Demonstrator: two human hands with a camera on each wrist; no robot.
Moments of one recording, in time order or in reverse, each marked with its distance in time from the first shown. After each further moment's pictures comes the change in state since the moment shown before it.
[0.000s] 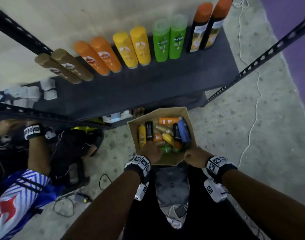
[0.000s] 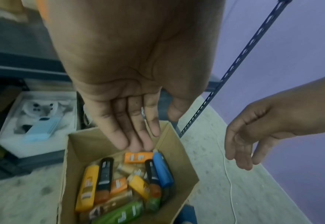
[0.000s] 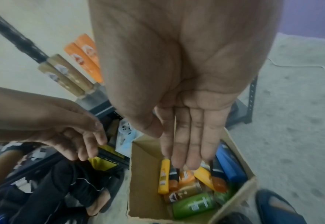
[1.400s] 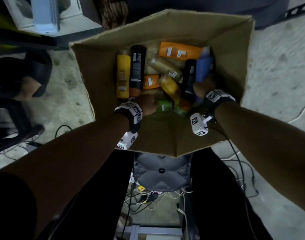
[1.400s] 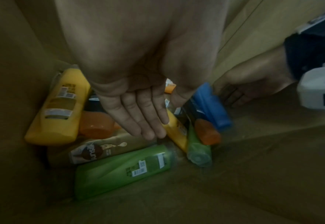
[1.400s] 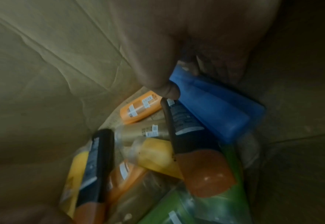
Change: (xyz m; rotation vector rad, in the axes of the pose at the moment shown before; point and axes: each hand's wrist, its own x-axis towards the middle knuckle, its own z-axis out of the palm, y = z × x) left_hand 0.401 -0.126 0.181 -0.014 -0.188 -0.022; right_hand 0.474 0.155 0.095 0.325 0.195 0.553
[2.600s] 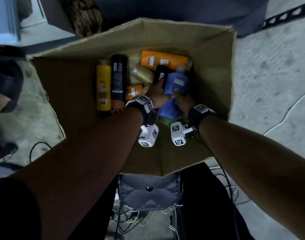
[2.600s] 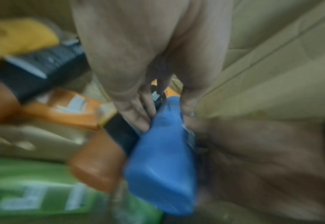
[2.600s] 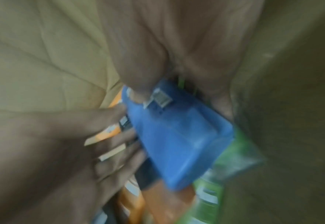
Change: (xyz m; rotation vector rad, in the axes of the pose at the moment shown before) left_hand 0.104 0.076 -0.002 -0.570 0.078 0.156; right_hand 0.018 0.014 0.033 0.436 -0.227 -0.050
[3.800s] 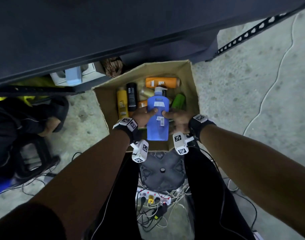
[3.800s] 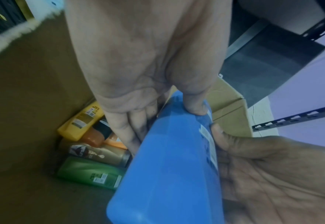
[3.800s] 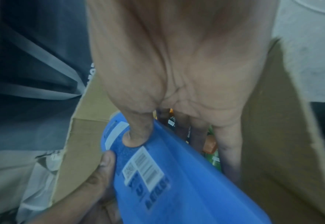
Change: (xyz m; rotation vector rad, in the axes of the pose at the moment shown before) left_hand -0.225 0.057 -0.056 -0.290 -0.006 -0.170; right_hand -0.251 -0.040 -0.032 0.482 -0.567 0.001
